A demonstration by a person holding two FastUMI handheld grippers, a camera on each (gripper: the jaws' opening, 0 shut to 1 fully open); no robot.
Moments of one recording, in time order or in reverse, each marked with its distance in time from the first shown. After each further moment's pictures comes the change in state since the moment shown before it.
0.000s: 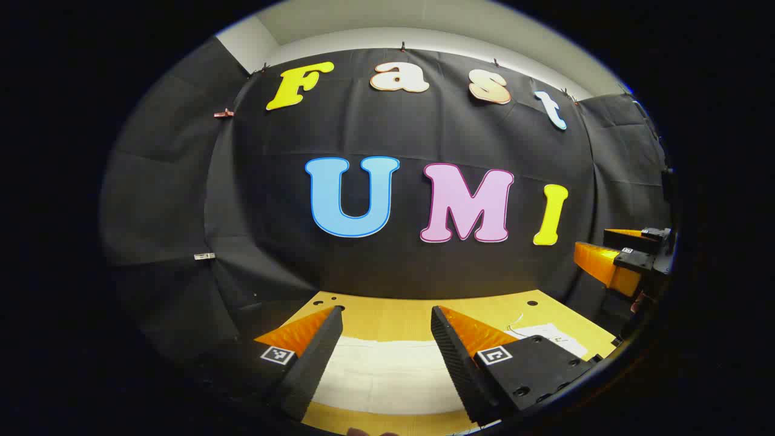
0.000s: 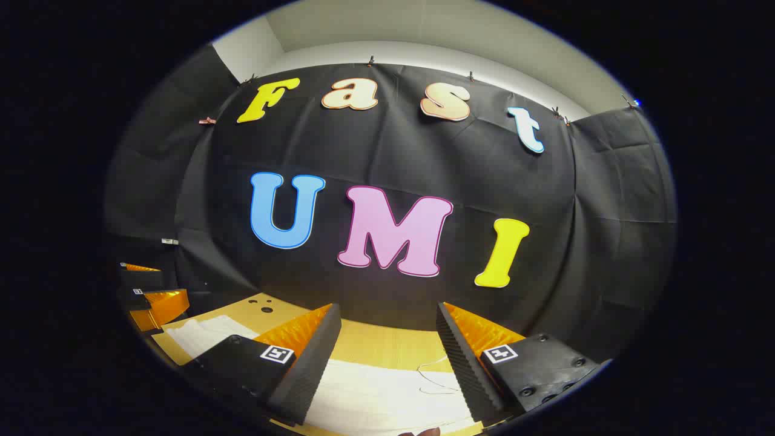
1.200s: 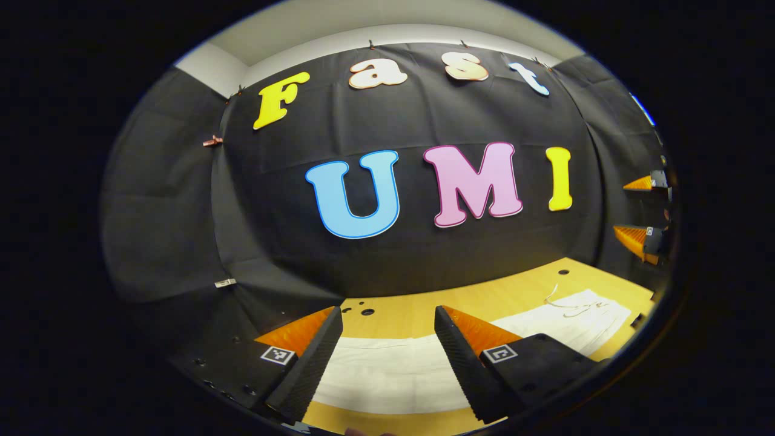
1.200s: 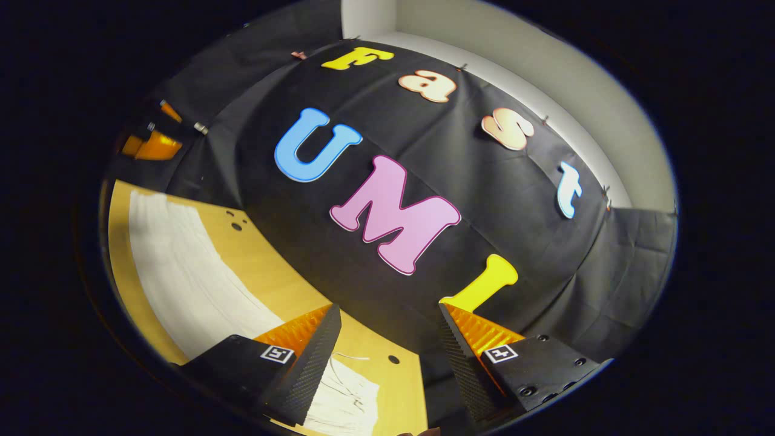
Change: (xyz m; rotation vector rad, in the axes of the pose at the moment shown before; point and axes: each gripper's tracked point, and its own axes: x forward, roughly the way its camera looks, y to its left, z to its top) left arm 0.018 0.037 -0.031 0.245 0.004 0.086; right arm 0.019 -0.075 -0.070 -0.611 -0.023 0.076
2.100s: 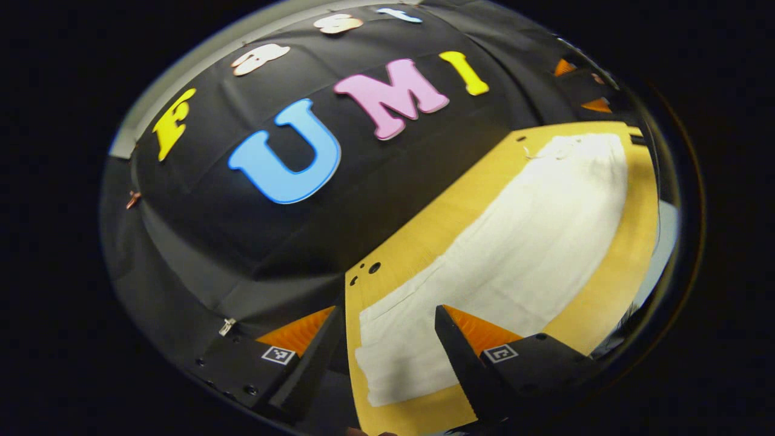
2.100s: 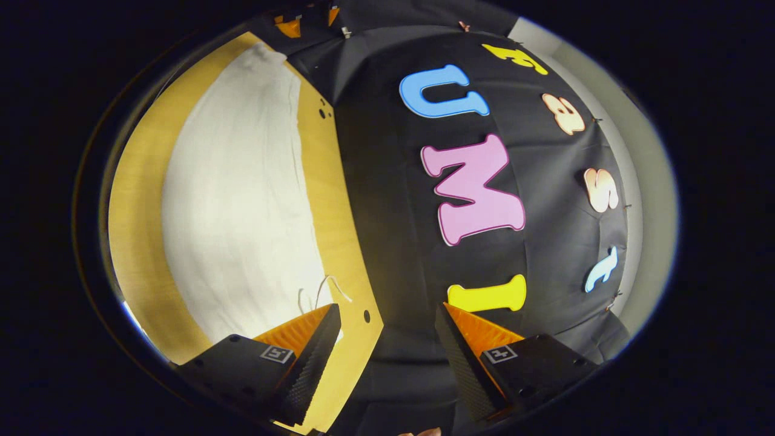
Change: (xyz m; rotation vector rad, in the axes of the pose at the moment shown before) left arm 0.057 0.074 -0.184 0.618 0.164 -0.312; right arm -0.021 0.069 -0.143 -0.570 0.180 0.190
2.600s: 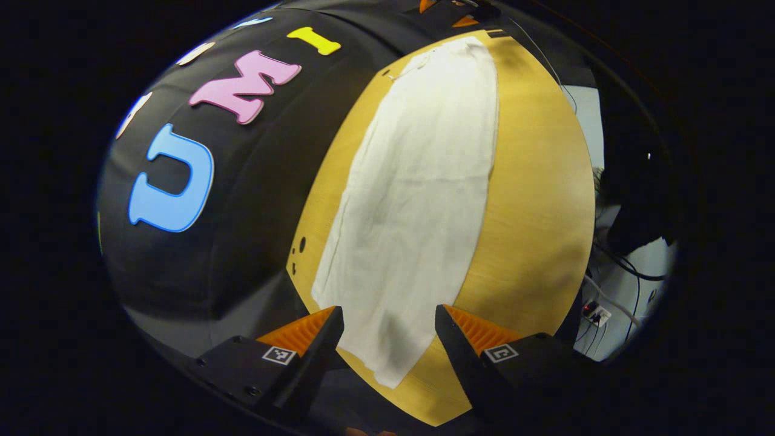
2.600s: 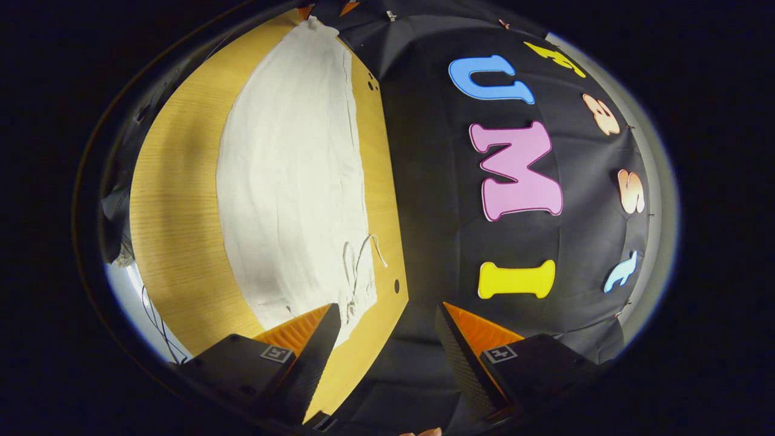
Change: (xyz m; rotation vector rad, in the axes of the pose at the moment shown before) left arm 0.019 -0.055 -0.121 0.451 0.175 -0.321; right arm -0.022 0.056 -0.064 -0.080 0.102 0.127
